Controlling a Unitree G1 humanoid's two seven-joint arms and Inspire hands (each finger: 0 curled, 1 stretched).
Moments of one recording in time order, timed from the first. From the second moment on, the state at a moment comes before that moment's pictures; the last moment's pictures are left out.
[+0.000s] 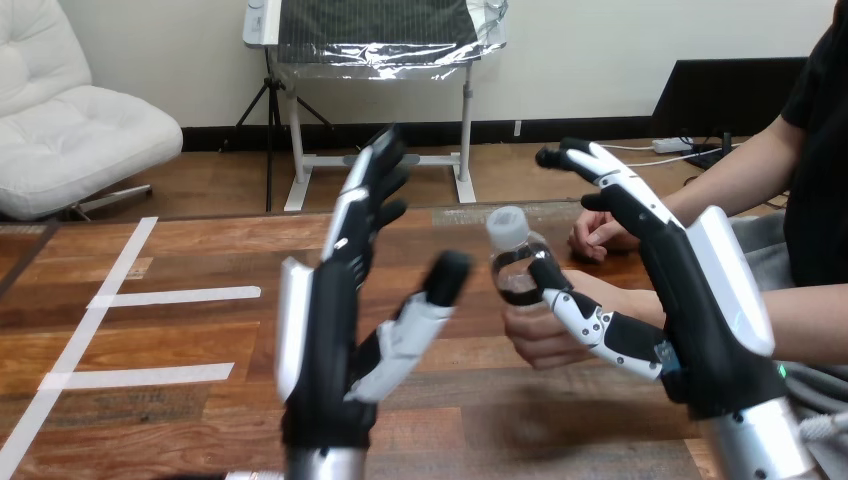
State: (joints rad) left arm 0.21 -0.04 -0.32 -0.02 0.32 -0.65 0.35; right arm 0.20 -0.28 0.05 -0.30 -0.39 -0.43 -0.09
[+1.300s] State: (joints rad) left arm 0.26 -0.04 -0.29 -0.04 0.45 -0.80 0.54; right arm 0.21 -0.19 0.08 -0.13 -0.34 -0.69 -0.14
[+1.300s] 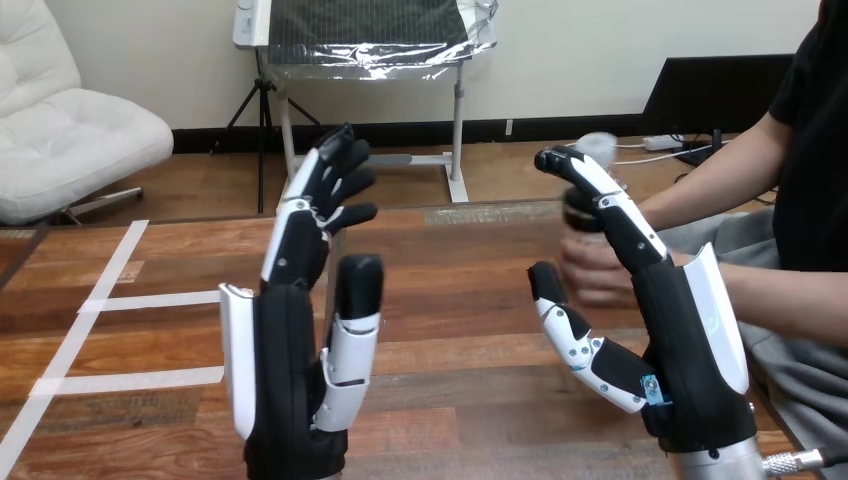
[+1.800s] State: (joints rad) left arm 0.26 -0.04 -0.29 -0.05 0.48 -0.80 0.56; right arm 0.21 -0.19 0.08 -0.11 -0.34 -0.70 -0.14
